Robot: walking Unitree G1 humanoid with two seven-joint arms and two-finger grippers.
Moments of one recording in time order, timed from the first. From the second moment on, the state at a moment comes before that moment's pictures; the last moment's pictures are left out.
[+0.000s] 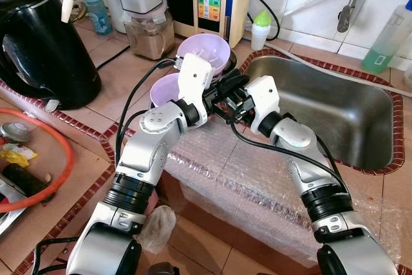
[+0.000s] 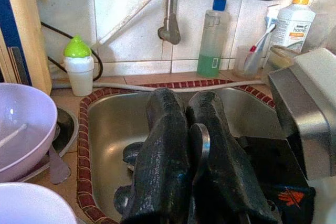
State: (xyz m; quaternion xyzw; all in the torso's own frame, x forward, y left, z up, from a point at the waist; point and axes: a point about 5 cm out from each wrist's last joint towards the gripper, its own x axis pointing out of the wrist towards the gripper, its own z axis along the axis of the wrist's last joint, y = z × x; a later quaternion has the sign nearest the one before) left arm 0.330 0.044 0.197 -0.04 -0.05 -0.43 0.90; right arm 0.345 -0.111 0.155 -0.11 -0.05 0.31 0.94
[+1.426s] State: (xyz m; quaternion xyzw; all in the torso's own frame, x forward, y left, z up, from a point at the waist) left arm 0.305 0.060 0.155 0.03 0.05 -0.49 0.87; right arm 0.390 -0.183 0.152 -0.26 0.02 0.12 0.96
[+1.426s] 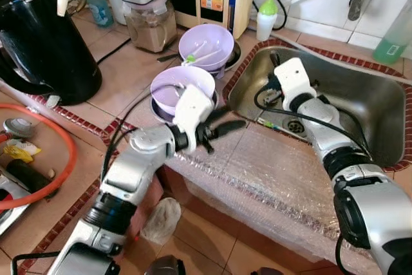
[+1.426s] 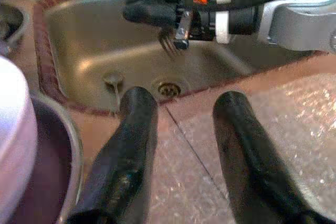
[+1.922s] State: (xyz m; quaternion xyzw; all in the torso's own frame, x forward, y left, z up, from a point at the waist) left arm 0.308 0.060 0.144 0.06 0.08 -0.48 0.87; right arm 0.386 -0.192 0.134 -0.25 0.07 0.09 0.96
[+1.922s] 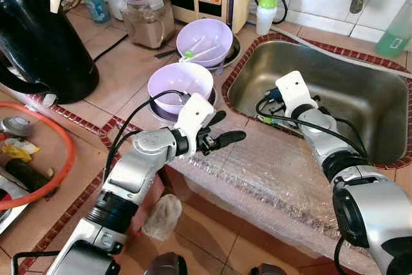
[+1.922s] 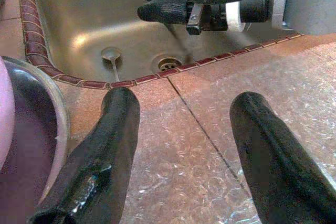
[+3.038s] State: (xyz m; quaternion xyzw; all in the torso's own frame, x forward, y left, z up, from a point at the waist) left arm 0.328 0.104 0.190 -0.03 -0.06 -0.27 0.96; right arm 0.359 -0.150 0.113 -0.12 -0.02 0.16 0.98
